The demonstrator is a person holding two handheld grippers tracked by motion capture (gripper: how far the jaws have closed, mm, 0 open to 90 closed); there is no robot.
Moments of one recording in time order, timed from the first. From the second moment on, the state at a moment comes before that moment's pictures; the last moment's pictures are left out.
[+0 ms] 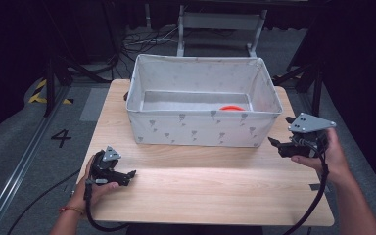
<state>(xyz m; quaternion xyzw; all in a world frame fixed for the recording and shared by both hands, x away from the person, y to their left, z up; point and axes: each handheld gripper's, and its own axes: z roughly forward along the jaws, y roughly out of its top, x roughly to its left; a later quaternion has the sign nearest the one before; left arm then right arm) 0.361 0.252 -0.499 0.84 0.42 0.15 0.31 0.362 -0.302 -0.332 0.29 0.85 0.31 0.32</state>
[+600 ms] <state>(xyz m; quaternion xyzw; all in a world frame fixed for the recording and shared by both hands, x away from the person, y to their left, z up) 0.360 0.252 -0.499 0.84 0.42 0.15 0.31 0.355 -0.308 -0.406 0.30 0.87 0.24 0.30</state>
